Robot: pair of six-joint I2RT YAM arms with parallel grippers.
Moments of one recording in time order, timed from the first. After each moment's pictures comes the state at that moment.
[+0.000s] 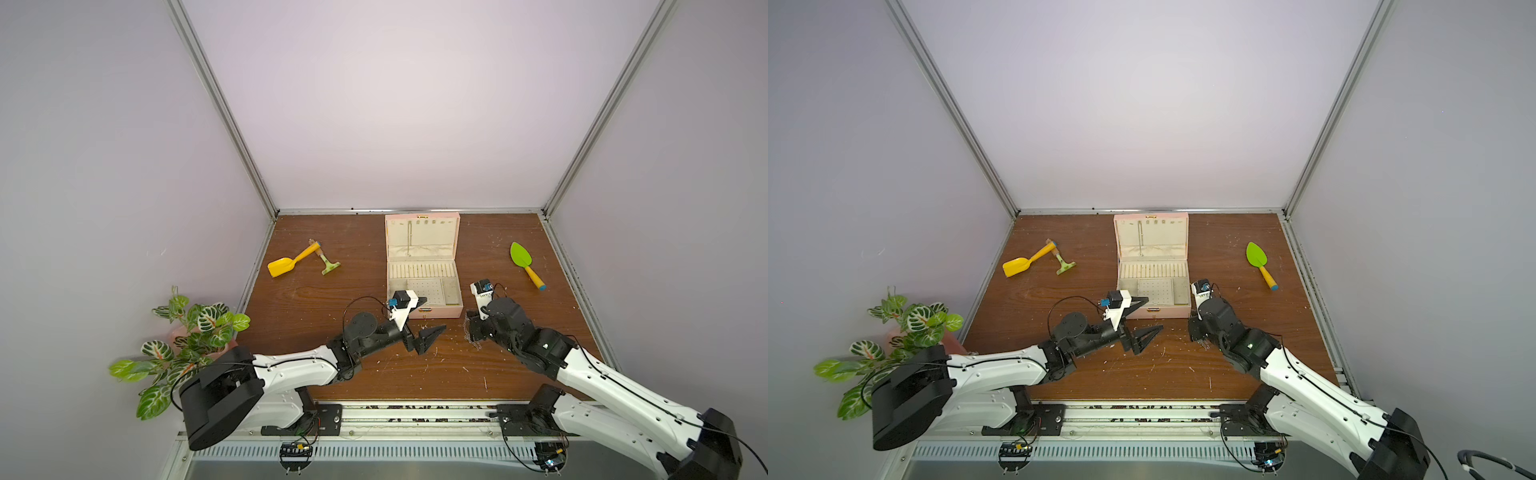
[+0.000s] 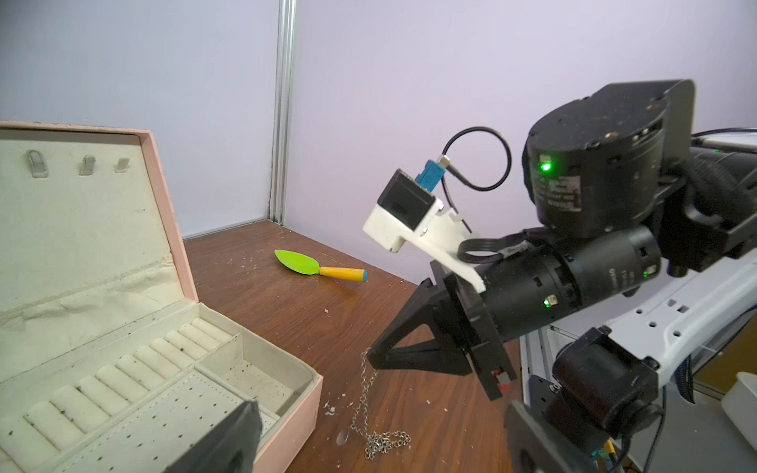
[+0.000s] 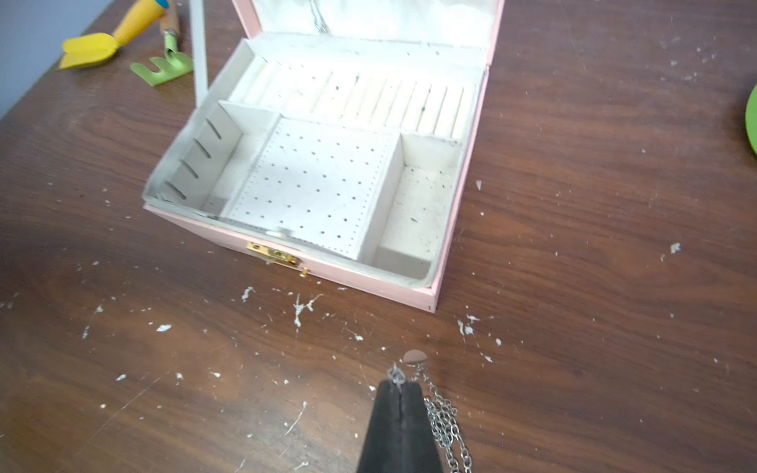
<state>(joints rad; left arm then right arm) -0.96 1.25 0.40 0.88 0.16 -0.20 0.75 0.86 0.61 -0.42 0.24 0.35</state>
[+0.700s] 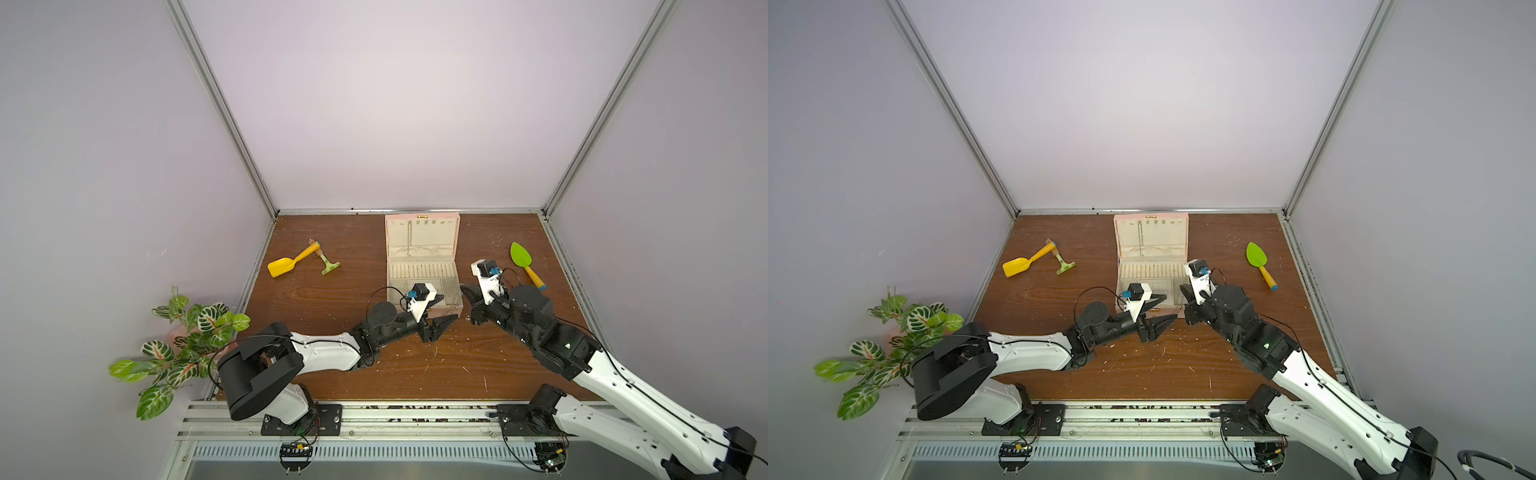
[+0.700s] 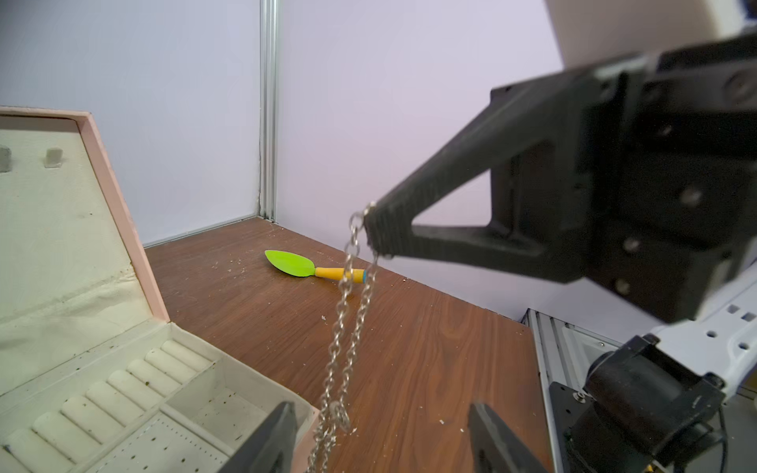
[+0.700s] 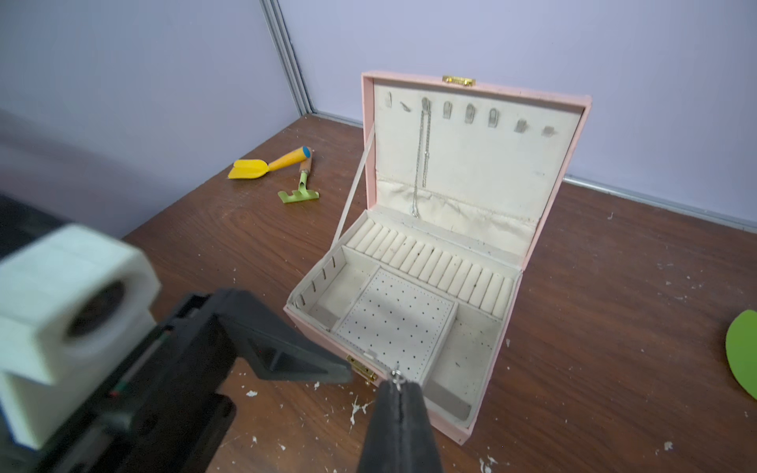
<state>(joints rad) -0.96 1.50 0.54 0.95 0.20 -0.16 0.75 0.81 0.77 -0.30 0.16 0.14</state>
